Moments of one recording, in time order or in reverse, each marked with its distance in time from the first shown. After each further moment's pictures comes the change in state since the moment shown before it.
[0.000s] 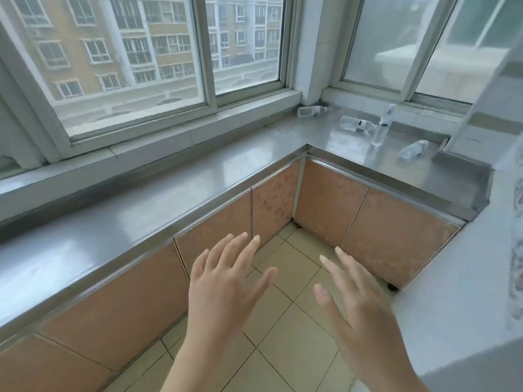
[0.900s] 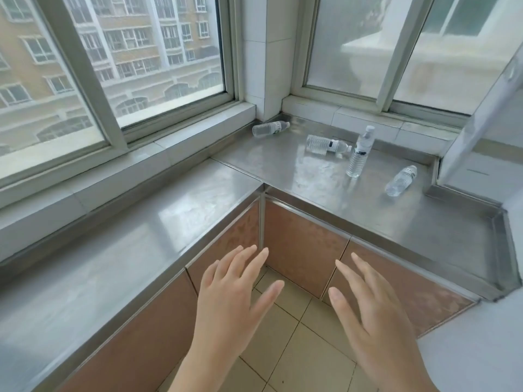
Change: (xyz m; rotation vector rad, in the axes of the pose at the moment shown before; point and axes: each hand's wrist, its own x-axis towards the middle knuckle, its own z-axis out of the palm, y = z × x) left_hand 0.387 0.089 0.215 -0.053 -0.178 0.142; right_hand 0.381 0.201 -0.018 -0.015 0.051 0.205
